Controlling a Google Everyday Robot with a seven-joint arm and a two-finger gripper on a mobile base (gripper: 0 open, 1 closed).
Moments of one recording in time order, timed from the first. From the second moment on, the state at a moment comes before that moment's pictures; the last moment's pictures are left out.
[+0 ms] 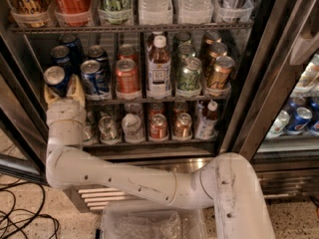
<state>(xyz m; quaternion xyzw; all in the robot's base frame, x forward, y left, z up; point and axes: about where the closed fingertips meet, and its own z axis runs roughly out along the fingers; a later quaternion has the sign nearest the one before) 0.653 0.243 0.842 -0.08 0.60 0.00 0.80</state>
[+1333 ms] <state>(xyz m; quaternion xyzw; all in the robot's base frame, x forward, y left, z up) 0.547 0.206 0.951 -0.16 0.53 -0.03 0.83</state>
